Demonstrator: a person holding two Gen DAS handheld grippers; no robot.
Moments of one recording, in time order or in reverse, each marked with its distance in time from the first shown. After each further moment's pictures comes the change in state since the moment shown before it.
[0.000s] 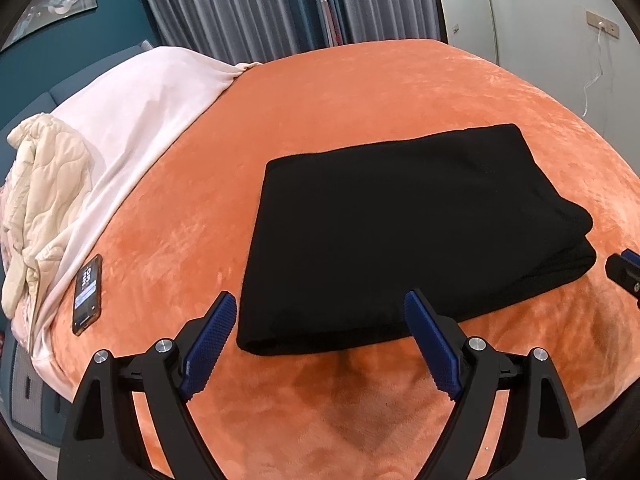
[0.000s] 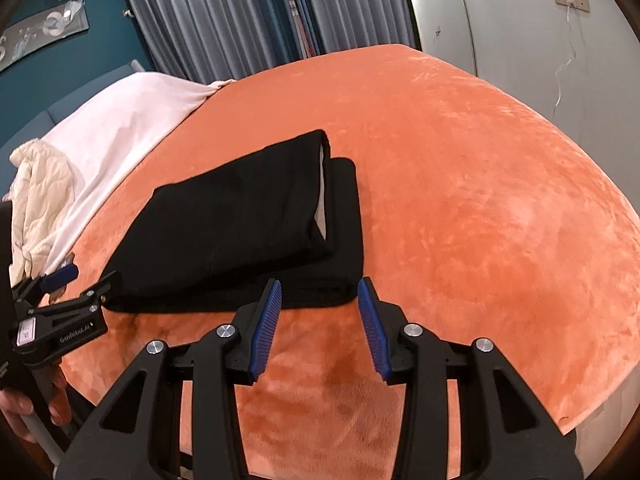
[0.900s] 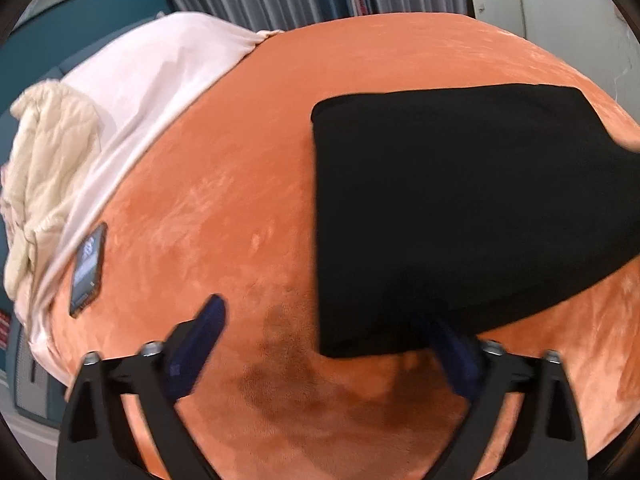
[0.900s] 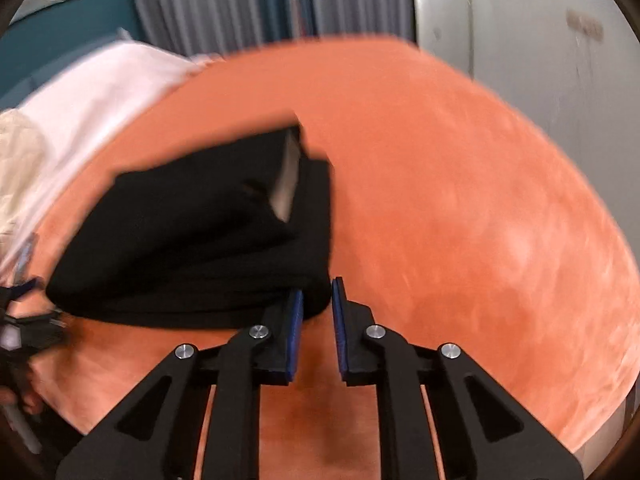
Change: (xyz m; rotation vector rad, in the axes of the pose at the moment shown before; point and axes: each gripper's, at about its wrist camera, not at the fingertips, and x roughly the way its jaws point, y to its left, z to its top) left arm 0.057 0.041 -0.017 -0.042 0.100 0.049; right arm 0.051 -0.019 0.016 -0.059 0.103 -0.124
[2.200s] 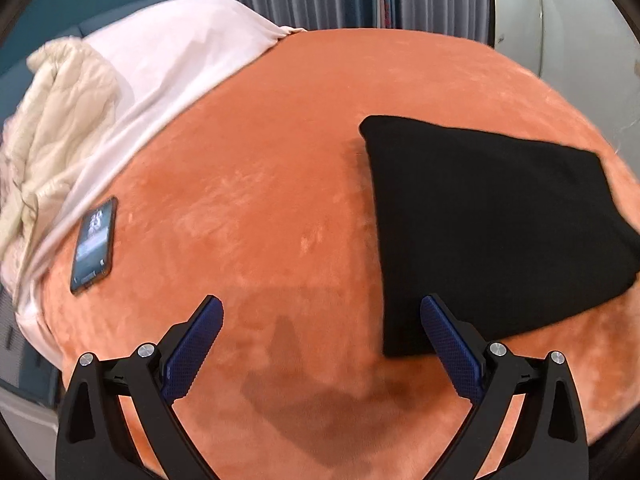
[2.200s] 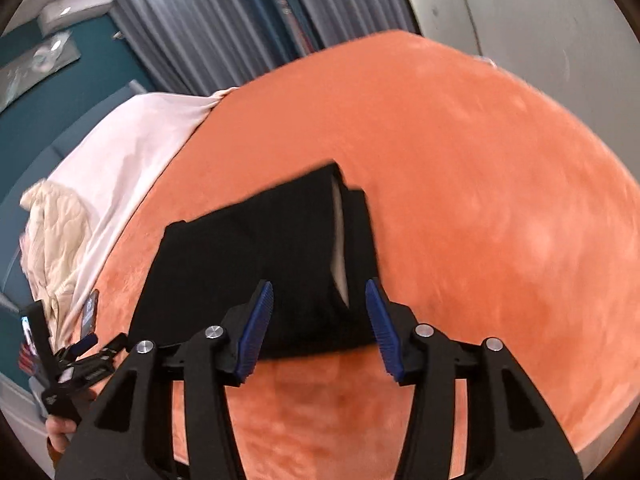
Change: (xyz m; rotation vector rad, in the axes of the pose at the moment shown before) left arm -0.012 0.041 0.007 -0.103 -0.010 -0.010; right arm -0.076 0.011 0.034 0.134 -0.074 0.209
